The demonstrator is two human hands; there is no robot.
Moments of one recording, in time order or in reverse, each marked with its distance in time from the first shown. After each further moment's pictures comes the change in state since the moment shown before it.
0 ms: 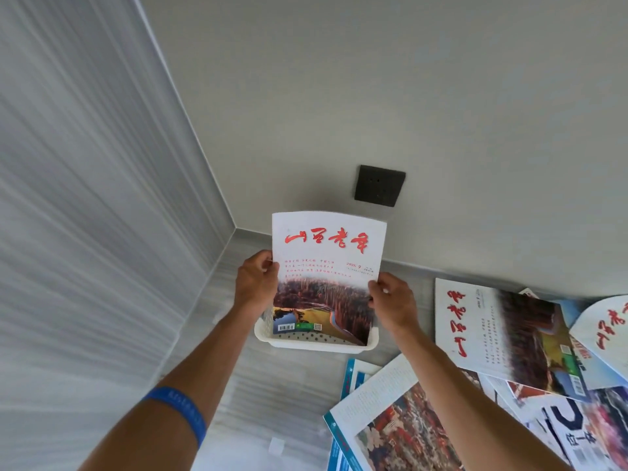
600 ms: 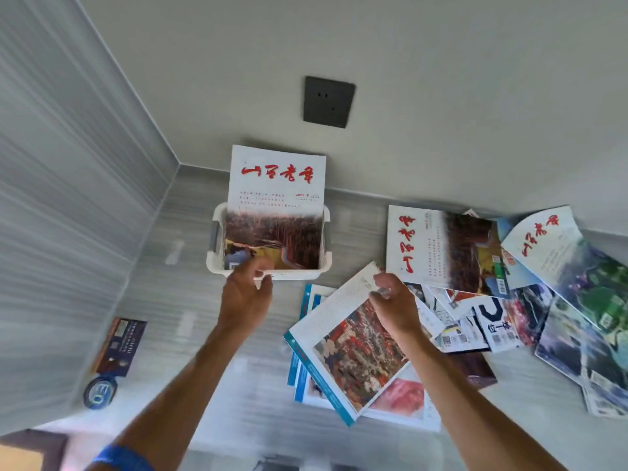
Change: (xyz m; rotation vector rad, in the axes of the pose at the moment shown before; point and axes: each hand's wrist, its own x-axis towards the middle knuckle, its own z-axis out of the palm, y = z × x) left_hand -0.132 -0.045 0.049 0.095 -0.179 0.124; right_hand -0.099 0.124 -0.054 -0.091 0.004 0.263
